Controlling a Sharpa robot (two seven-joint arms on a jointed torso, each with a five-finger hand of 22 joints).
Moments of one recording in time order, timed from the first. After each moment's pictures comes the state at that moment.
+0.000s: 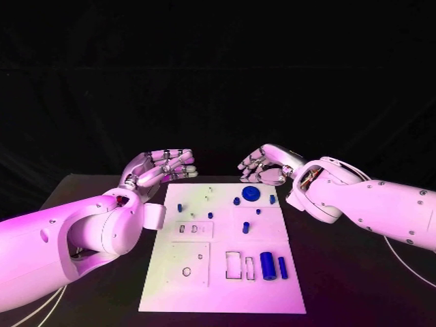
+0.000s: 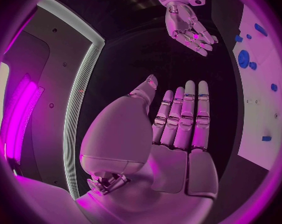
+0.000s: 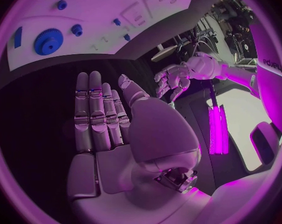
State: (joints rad) left arm 1.19 -0.93 0.01 1.71 0.02 -0.46 0.47; left_hand 1.38 -0.04 0.19 0.07 0.05 0.91 0.23 0.16 0.07 1.00 0.17 0.15 0.07 1.06 0.13 0.21 0.11 0.18 0.86 0.25 0.34 0.15; right arm 1.34 -0.71 -0.12 1.38 -1.20 -0.39 0.10; right_hand 1.35 0.00 0.13 -0.11 0.21 1.02 0.15 0.09 0.08 1.14 0.11 0.08 0.09 1.38 0.04 0.22 0.22 0.17 1.10 0.15 0.46 0.21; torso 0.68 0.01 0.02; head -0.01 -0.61
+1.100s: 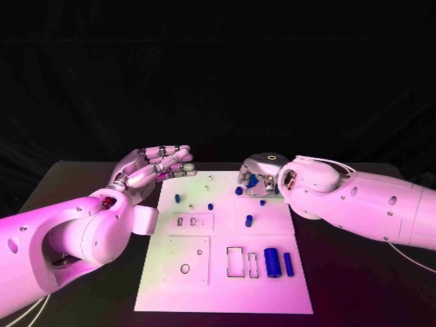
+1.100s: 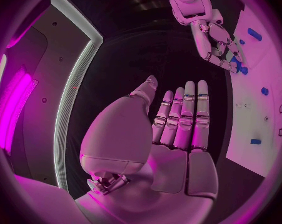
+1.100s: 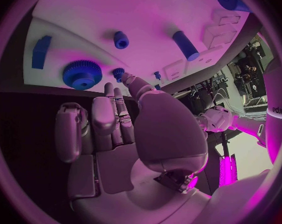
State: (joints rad) left arm 1.22 -0.98 0.02 1.81 0.02 -0.44 0.46; left_hand 1.38 -0.05 0.19 0.07 0.05 0.91 0.23 0.16 0.07 1.00 0.17 0.14 0.07 1.06 0.13 0.20 0.11 0.18 0.88 0.25 0.35 0.16; right arm 1.35 -0.65 -0.12 1.35 -1.62 -0.20 -0.14; right_hand 1.32 -0.12 0.30 -0.01 0.28 1.06 0.11 0.08 0.13 1.06 0.08 0.19 0.23 1.46 -0.01 1.12 1.08 0.07 1.43 0.10 1.40 1.31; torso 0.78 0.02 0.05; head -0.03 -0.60
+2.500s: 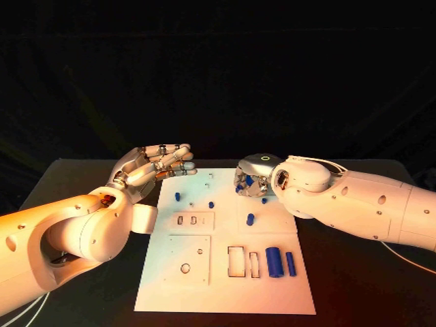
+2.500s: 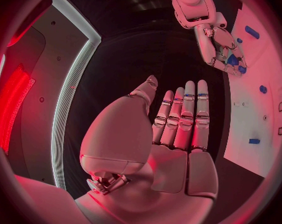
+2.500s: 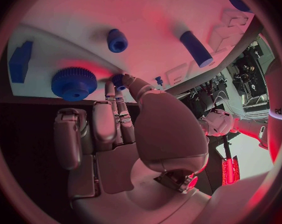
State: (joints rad) left arm 1.23 -0.99 0.02 1.81 0.02 -0.42 0.45; left_hand 1.38 -0.05 0.19 0.07 0.05 0.91 0.23 0.15 0.07 1.00 0.17 0.13 0.07 1.06 0.13 0.19 0.11 0.18 0.88 0.24 0.35 0.16; right arm 1.35 -0.60 -0.12 1.32 -1.63 -0.17 -0.15; right_hand 1.33 -0.11 0.35 0.02 0.28 1.09 0.12 0.09 0.15 1.10 0.07 0.21 0.24 1.47 -0.01 1.23 1.17 0.04 1.46 0.10 1.48 1.31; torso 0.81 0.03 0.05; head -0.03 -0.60
